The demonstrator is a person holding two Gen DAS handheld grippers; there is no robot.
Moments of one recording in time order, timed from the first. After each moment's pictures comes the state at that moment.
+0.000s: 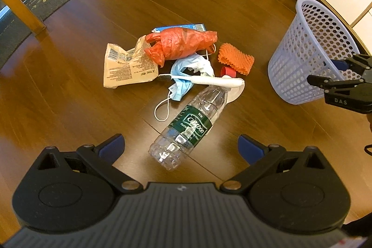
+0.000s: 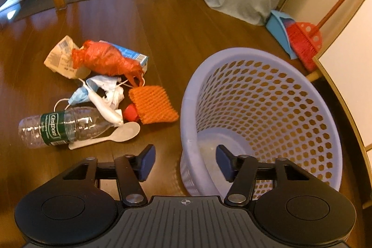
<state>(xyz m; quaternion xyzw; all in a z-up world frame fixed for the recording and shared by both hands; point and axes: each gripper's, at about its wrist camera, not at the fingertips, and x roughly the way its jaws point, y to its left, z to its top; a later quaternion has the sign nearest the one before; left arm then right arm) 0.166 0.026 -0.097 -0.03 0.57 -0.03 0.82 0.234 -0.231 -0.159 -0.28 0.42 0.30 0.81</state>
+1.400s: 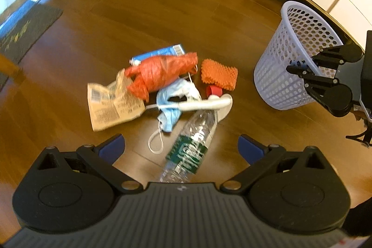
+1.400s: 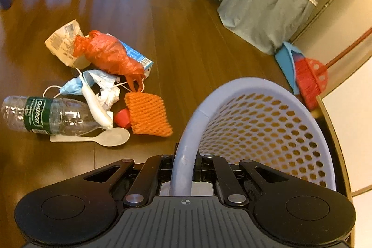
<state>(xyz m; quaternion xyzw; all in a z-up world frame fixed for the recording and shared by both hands) 0.214 0.027 -0.086 0.02 0.55 -0.12 0.83 0.237 -0.212 -0.179 -0.37 0.34 0.33 0.80</state>
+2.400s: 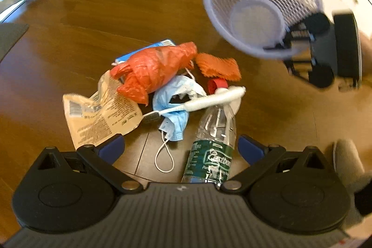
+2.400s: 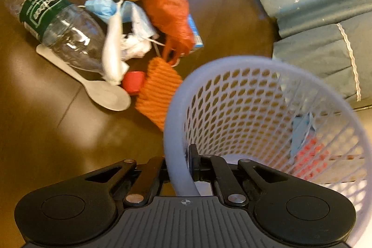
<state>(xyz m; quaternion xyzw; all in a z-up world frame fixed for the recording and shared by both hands) 0.216 0.068 -0.181 0.03 0.49 -0.21 0.85 0.245 -0.185 -0.287 -0.60 0.22 0.38 0.67</state>
